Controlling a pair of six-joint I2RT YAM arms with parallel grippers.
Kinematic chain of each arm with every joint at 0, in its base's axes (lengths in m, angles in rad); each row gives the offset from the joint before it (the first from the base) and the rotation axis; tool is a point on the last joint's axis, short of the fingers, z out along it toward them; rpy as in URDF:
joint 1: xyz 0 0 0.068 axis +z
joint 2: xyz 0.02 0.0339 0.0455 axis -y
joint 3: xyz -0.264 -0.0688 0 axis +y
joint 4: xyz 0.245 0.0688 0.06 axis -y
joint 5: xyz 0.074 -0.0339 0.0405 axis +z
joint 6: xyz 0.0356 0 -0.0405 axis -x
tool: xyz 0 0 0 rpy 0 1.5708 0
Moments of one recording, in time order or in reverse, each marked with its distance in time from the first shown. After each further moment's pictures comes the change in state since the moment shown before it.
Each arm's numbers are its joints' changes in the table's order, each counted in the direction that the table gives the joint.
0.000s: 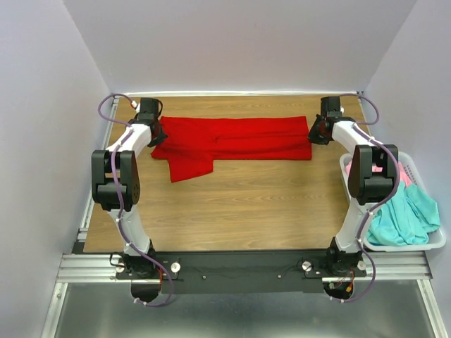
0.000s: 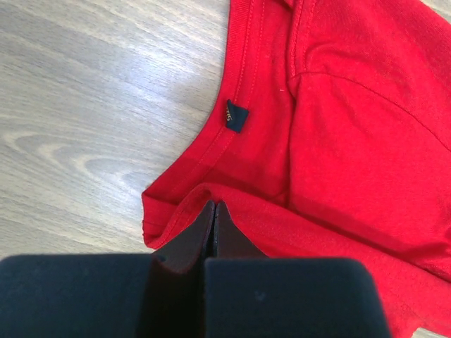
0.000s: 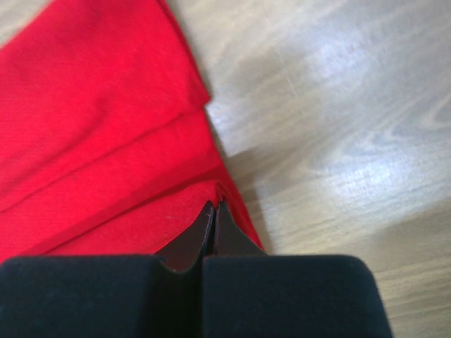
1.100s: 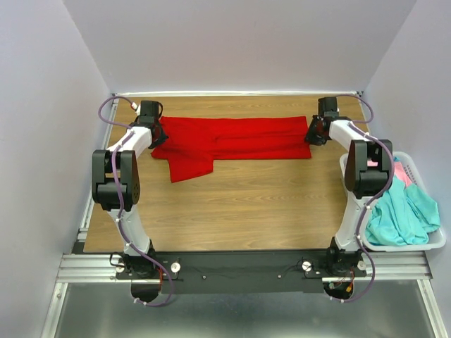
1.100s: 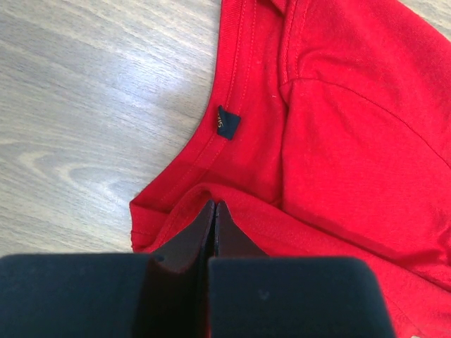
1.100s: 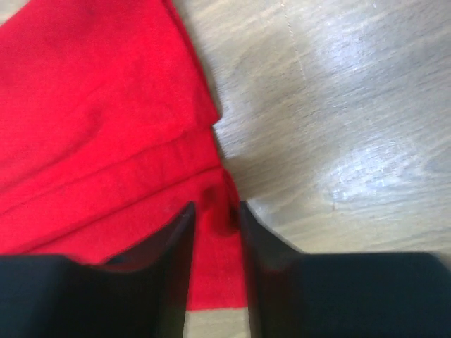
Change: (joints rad) left arm 0.001 -0.001 0.045 0.082 -0.016 0.020; right arm -0.002 -0.098 -0.059 0.020 0.040 0.042
